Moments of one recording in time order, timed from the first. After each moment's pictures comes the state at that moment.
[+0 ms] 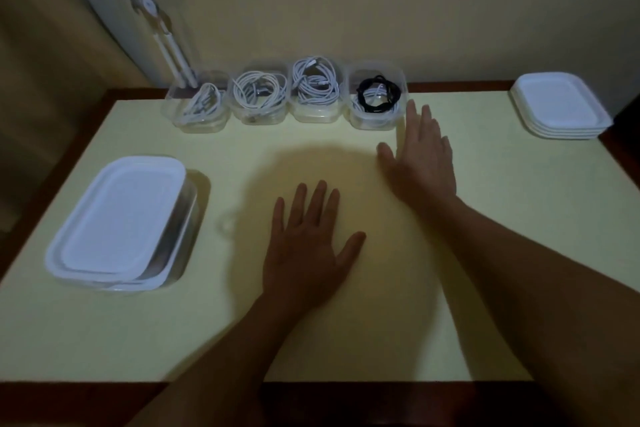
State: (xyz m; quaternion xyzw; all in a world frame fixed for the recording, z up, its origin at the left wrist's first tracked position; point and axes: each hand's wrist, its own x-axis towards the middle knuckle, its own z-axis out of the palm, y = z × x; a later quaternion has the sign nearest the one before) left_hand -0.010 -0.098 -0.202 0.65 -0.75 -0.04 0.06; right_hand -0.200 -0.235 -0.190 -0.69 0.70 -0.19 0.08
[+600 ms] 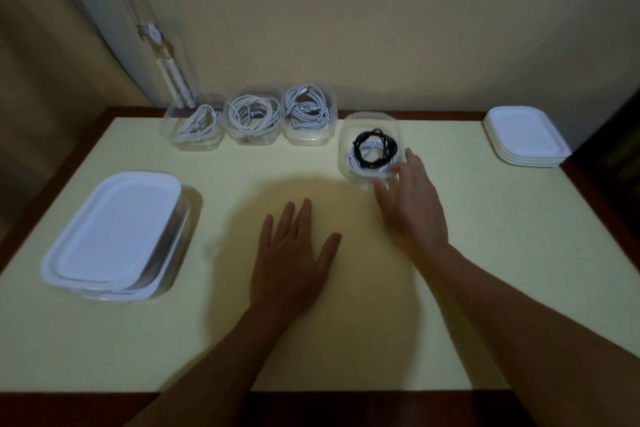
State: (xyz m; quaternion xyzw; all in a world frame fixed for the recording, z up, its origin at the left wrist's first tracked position) left_hand -0.014 -0.097 -0.195 0.68 -0.71 -0.09 0.17; right_hand -0.218 -0.192 -0.189 -0.71 0.64 -0.27 0.10
